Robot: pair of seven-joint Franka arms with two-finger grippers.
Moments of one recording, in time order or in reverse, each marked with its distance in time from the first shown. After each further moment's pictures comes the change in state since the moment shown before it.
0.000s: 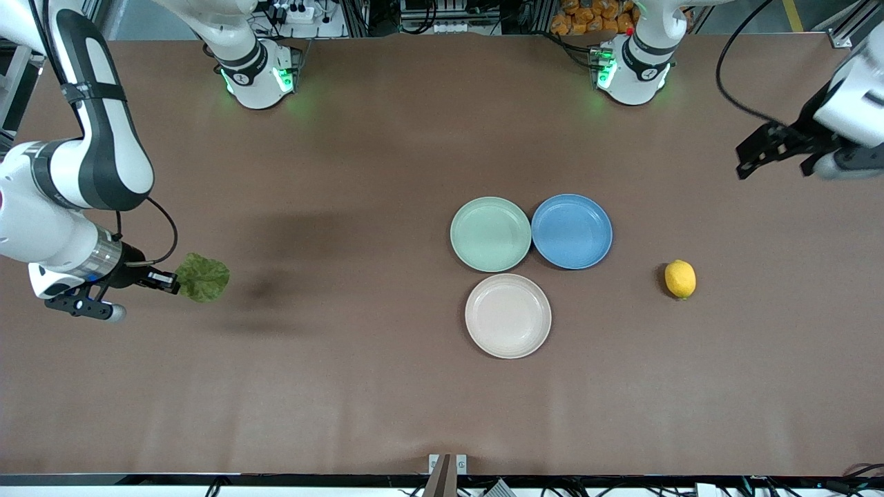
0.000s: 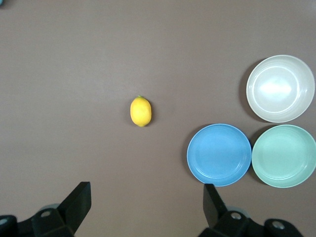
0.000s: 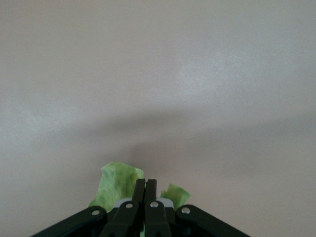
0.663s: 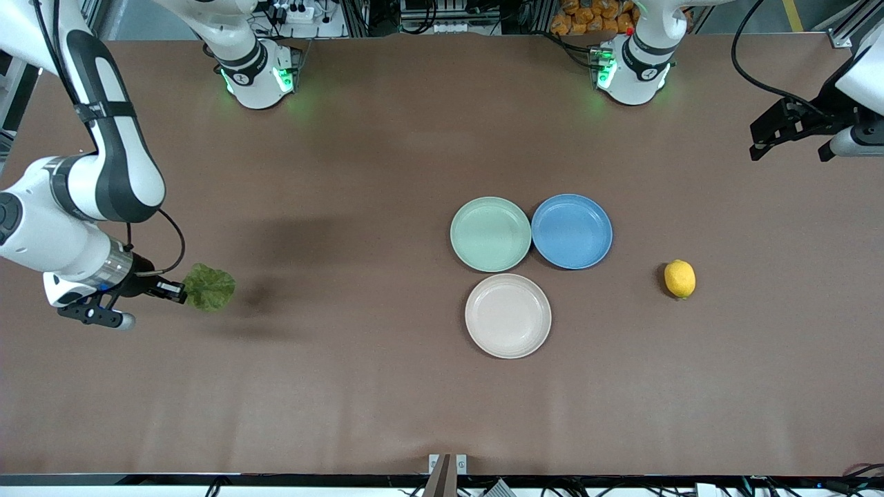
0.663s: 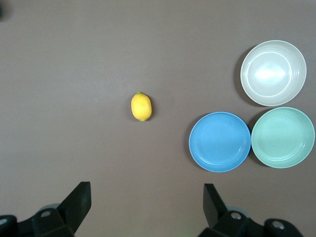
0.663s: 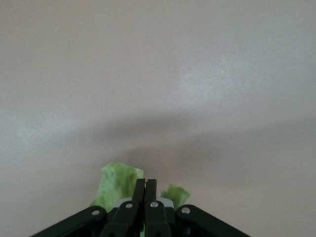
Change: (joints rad) left arm -0.001 0.013 0.000 0.061 -0.011 -0.071 0.096; right arm 0.000 0.064 0.000 -0.012 0.000 0.110 0.000
